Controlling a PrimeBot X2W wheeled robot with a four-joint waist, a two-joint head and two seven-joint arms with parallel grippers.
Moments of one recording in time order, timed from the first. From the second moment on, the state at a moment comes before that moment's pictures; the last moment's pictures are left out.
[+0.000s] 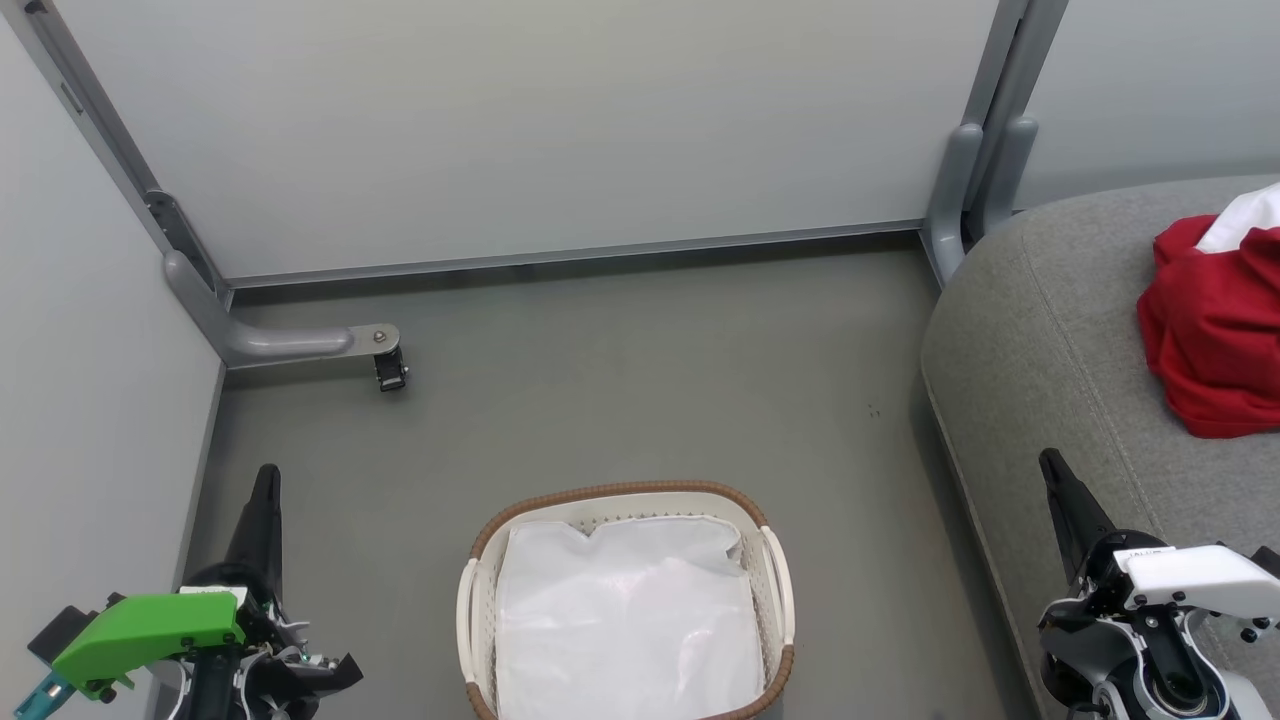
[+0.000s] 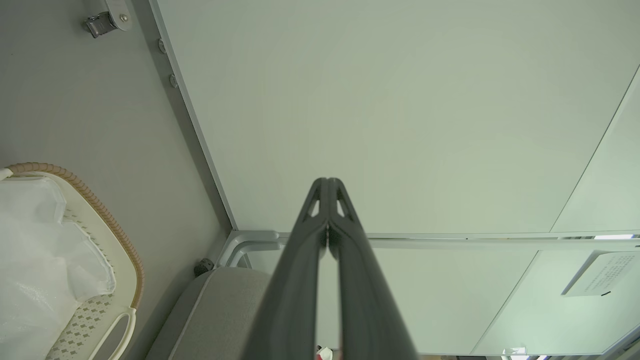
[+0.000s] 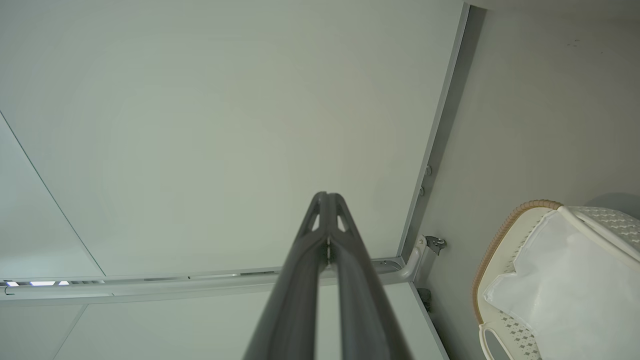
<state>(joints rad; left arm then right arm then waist) -0.10 0.05 0.11 0.25 -1.61 -0.13 0.11 -0.10 -0.05 -0.11 0.24 1.62 0.13 0.11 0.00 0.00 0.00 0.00</state>
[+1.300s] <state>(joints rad) -0.10 0.05 0.11 0.25 -1.61 -0.13 0.11 -0.10 -0.05 -0.11 0.24 1.62 0.13 0.11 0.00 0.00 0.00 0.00</state>
